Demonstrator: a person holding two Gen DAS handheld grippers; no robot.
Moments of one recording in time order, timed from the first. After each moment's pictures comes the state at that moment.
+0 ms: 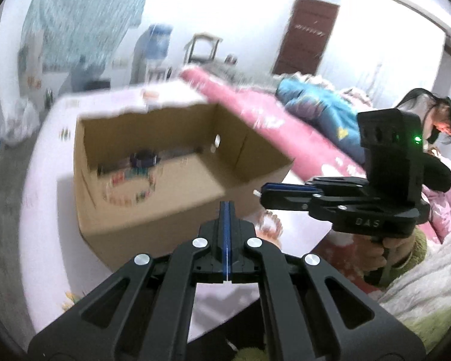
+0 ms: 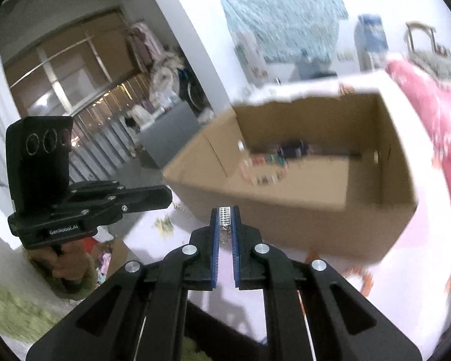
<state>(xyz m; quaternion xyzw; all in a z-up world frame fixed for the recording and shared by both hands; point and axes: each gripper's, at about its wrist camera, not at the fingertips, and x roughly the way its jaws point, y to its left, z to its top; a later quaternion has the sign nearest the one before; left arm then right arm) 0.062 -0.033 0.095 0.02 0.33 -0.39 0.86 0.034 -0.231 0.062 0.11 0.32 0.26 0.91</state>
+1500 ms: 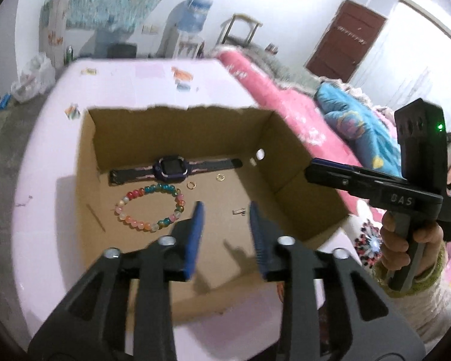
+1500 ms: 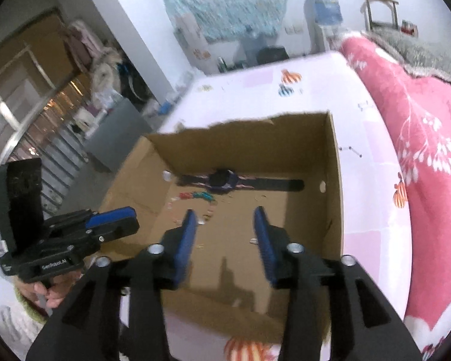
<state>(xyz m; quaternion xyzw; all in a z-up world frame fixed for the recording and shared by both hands) 0.169 -0.045 0.081 -0.04 0.42 -0.33 0.84 0.127 -0.276 0.083 0.15 0.40 0.15 0.89</state>
